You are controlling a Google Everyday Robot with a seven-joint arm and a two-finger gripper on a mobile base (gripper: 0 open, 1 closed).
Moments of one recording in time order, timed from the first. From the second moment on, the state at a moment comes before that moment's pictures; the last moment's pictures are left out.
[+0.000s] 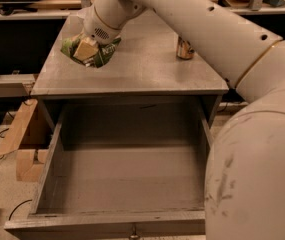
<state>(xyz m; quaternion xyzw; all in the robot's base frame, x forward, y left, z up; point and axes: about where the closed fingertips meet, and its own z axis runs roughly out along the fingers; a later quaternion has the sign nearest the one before) 0.682 0.152 0.922 -0.67 0.64 0.13 0.35</state>
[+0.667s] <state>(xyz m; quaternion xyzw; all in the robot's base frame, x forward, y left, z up) 0.634 0.132 0.939 -0.64 0.64 0.15 0.39</state>
